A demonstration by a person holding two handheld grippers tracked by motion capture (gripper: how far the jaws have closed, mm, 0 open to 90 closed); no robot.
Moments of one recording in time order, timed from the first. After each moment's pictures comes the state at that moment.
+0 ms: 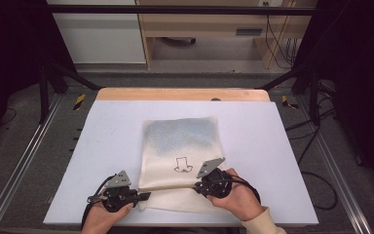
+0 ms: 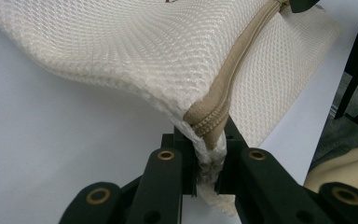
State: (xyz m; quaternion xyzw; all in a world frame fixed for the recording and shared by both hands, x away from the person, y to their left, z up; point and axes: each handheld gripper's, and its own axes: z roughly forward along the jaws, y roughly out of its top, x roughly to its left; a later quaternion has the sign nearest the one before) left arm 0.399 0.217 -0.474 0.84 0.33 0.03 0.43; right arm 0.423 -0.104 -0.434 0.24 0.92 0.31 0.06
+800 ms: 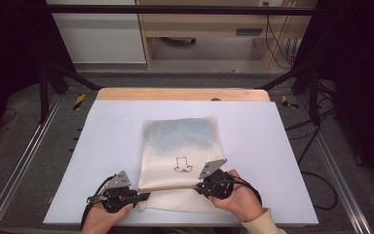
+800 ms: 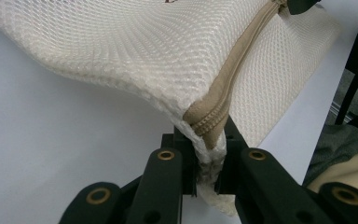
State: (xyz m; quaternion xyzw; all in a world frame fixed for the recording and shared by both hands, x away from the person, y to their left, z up) left arm 0.398 0.217 -0.471 0.84 0.33 0.04 0.43; right arm 0.422 -0.109 -0.438 0.24 0.92 0.32 0.06
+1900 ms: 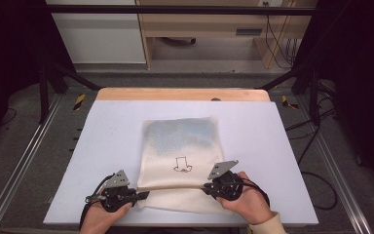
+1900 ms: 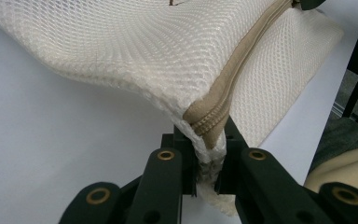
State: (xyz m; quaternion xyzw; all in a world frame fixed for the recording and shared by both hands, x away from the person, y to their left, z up) left arm 0.398 0.219 -0.469 0.84 0.33 0.04 0.43; right arm 0.416 -0.130 -0.436 0.26 0.91 0.32 0.07
